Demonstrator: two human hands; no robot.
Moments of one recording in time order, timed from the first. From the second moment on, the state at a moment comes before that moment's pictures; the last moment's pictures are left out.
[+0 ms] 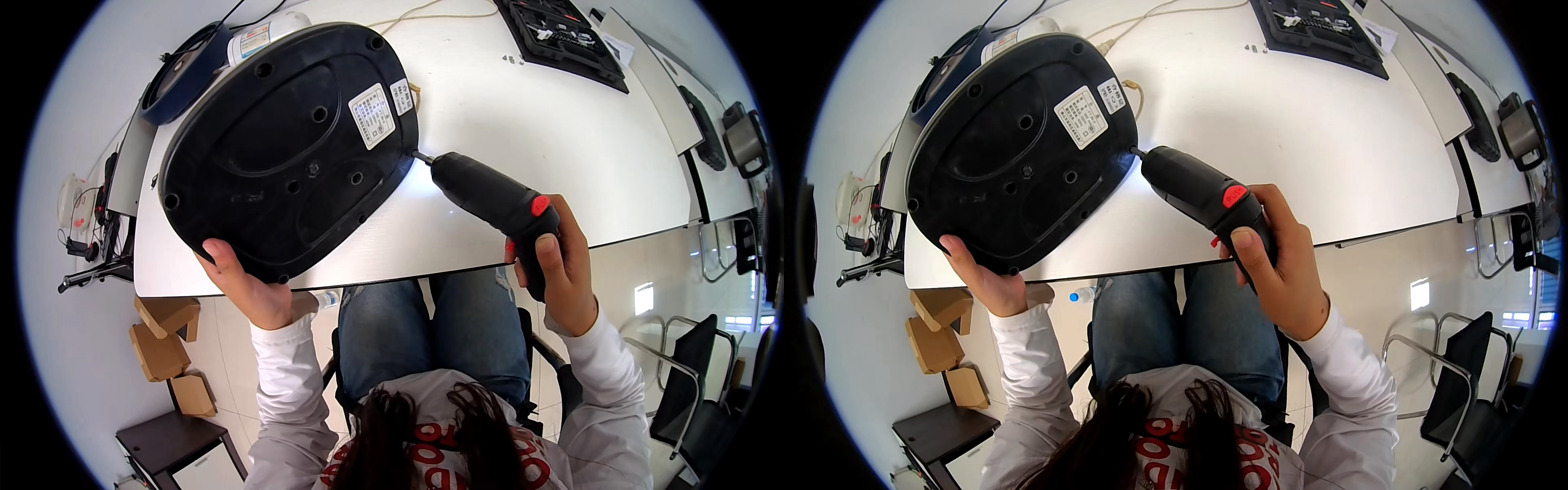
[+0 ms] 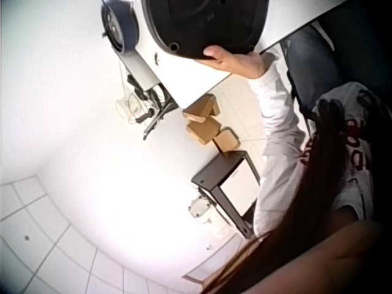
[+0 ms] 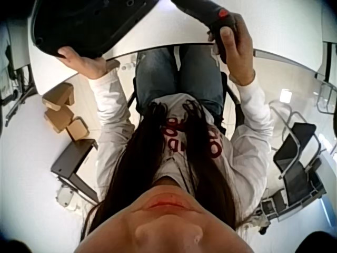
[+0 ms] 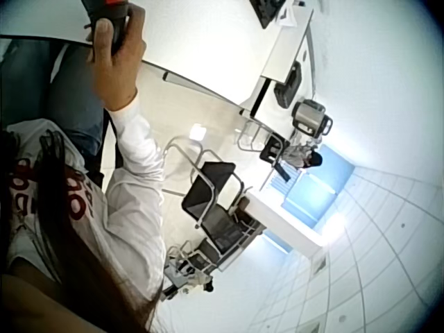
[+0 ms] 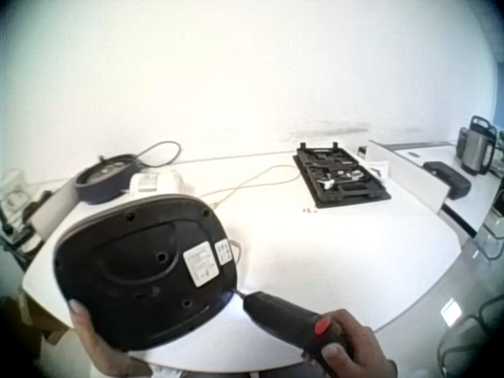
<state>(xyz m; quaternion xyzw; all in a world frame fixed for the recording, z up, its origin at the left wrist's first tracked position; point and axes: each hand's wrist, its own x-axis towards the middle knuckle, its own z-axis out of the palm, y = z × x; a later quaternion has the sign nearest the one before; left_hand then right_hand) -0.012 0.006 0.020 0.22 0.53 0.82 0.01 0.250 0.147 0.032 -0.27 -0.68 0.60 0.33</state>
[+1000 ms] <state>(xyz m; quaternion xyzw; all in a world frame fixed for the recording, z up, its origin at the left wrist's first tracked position) -0.041 -0.010 0.033 0.10 0.41 0.91 0.08 0.296 0.072 0.056 -0.34 -0.38 0.72 0.48</state>
